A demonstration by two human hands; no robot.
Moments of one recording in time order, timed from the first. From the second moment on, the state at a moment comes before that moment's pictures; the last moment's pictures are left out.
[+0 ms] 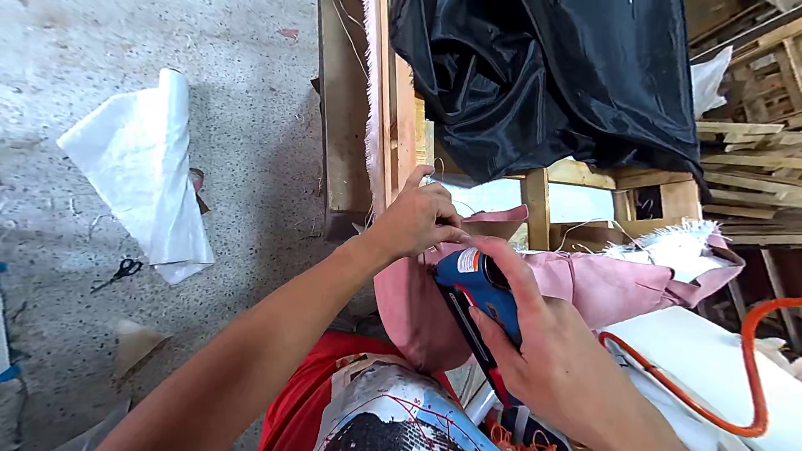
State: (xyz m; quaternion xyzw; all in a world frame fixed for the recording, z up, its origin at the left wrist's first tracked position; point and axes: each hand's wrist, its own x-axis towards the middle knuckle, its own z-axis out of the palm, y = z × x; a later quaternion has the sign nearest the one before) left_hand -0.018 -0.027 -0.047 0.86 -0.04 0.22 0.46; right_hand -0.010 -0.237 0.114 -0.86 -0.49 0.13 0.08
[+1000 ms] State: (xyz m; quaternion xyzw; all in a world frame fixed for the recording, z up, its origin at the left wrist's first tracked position) left_hand 0.196 -0.266 -0.016 0.92 0.00 -0.01 0.39; right_hand 0.464 -0.369 0.013 -0.76 -0.64 0.09 -0.08
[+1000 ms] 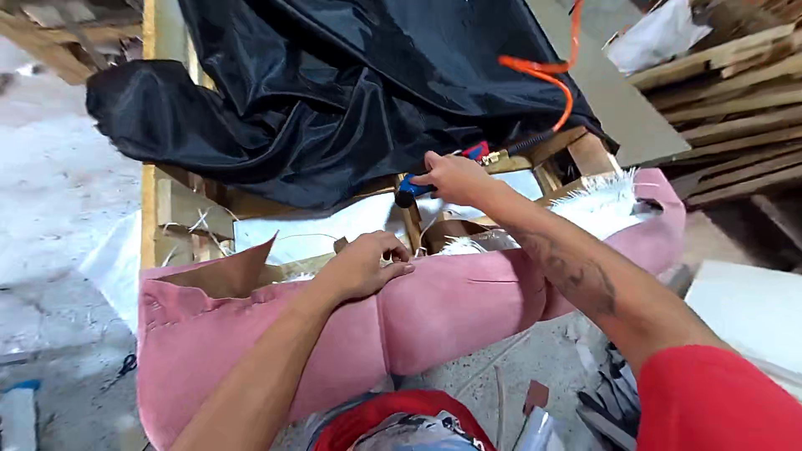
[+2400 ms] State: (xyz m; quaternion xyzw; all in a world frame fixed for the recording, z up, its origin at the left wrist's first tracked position) left_hand 0.180 -0.243 0.002 0.87 0.20 -0.18 0.42; right_hand 0.341 -0.375 0.018 -0.72 -0.53 0.43 0.12
